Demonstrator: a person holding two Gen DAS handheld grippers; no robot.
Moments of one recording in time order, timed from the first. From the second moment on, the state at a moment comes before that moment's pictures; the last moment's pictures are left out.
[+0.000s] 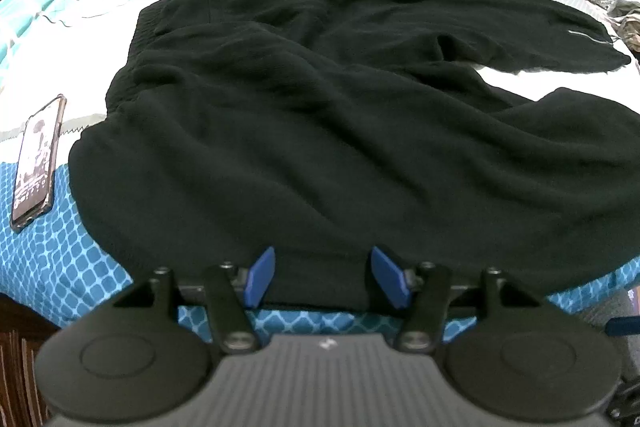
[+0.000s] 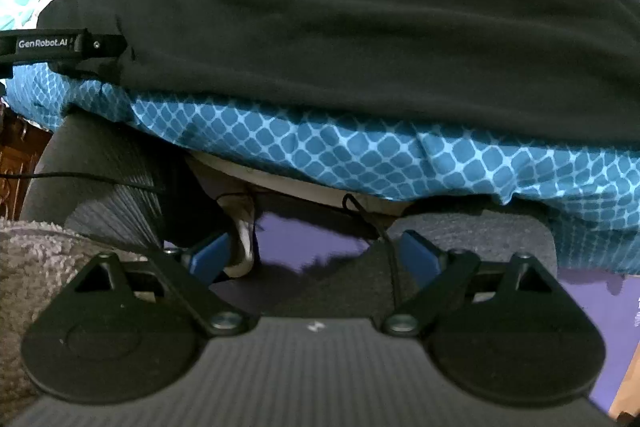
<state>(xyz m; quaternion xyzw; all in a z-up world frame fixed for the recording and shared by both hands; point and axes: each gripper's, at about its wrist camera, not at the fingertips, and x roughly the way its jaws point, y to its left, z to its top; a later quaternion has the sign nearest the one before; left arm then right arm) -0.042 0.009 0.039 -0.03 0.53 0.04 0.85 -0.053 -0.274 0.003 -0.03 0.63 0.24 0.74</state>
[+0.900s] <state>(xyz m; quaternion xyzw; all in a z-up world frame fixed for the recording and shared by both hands) -0.051 0.027 0.030 -0.06 0.52 0.02 0.85 -0.072 -0.259 -0.025 -0.11 0.65 0.19 0.73</state>
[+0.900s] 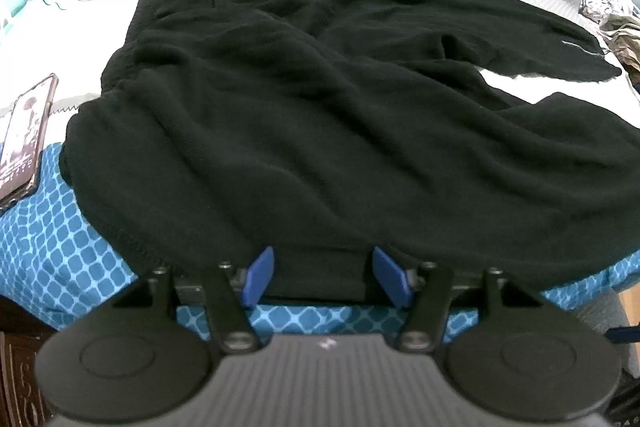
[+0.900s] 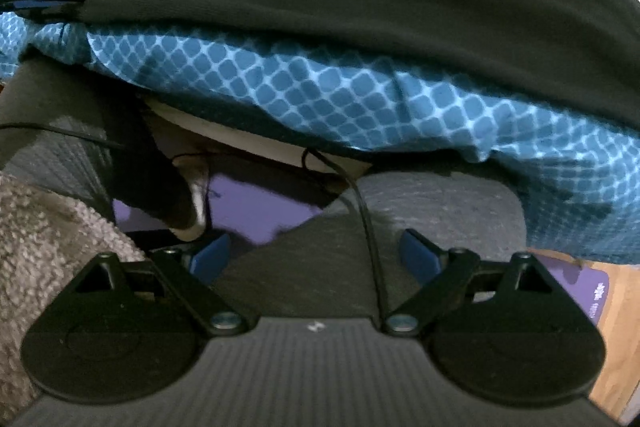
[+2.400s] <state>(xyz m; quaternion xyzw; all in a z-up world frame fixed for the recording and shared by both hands) -0.054 0.025 0.032 -0.06 0.52 0.03 0.85 -0.070 -0.260 -0.029 -0.10 0.64 0.19 0.73</state>
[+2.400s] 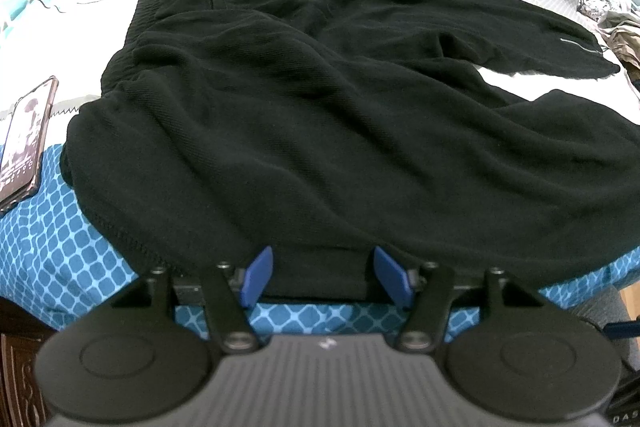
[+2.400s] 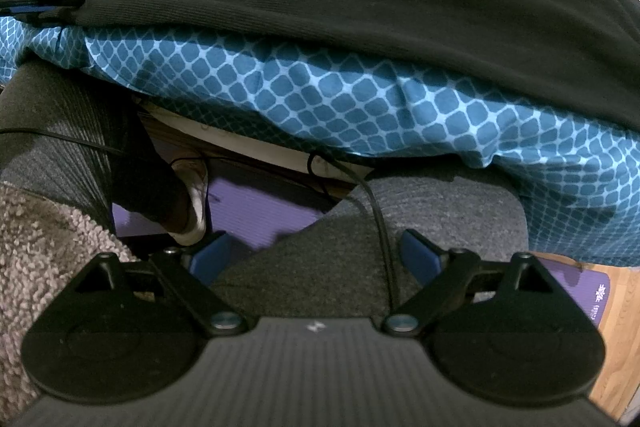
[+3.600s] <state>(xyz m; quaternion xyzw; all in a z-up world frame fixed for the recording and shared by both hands) 0.216 0.128 0.052 0.17 0.38 0.11 0.90 0.336 -0.454 0.082 0.22 0.46 -0.07 0.86</state>
